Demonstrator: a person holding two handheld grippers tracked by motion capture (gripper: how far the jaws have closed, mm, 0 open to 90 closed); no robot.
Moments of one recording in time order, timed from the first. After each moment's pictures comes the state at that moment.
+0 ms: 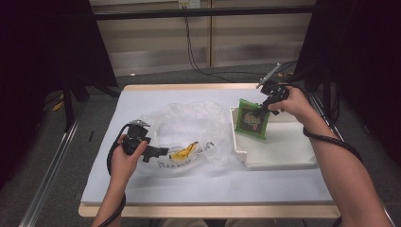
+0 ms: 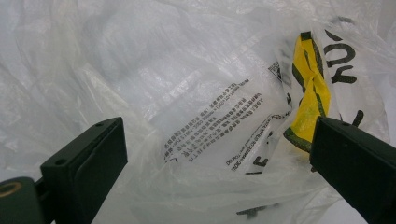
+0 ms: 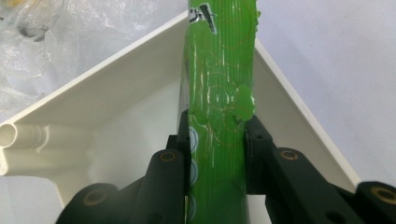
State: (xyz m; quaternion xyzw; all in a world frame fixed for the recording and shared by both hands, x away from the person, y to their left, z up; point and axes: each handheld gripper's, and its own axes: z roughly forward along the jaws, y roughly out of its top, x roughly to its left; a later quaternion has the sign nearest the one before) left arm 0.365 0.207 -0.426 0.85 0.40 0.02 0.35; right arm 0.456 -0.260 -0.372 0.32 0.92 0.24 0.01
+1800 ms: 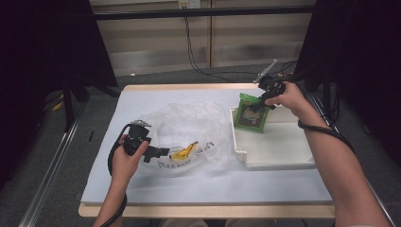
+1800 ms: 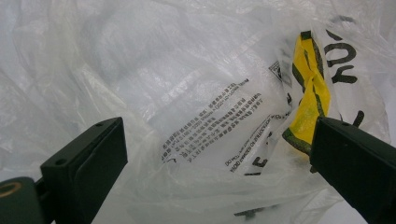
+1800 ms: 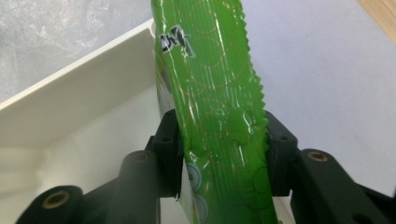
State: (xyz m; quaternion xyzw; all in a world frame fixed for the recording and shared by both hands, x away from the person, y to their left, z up) left arm 0.363 0.204 -0.426 0.85 0.41 0.03 0.34; right arm 0.487 -0.262 -0.381 0.31 0.92 0.24 0.04
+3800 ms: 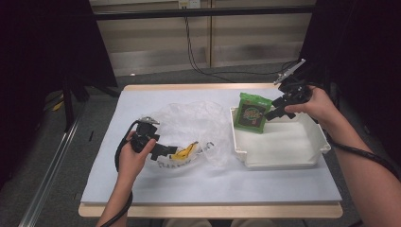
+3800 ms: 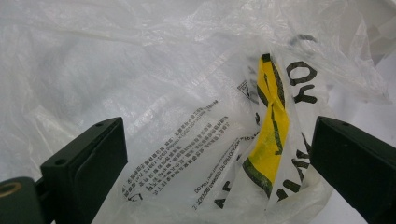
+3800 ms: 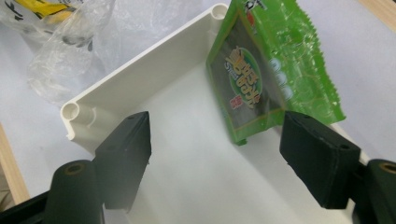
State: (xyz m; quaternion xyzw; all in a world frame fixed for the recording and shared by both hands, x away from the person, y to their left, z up) left arm 0.365 0.179 -0.416 0.85 0.38 0.02 0.36; right arm 0.406 -0.285 -0.328 0.35 0.90 0.27 0.04
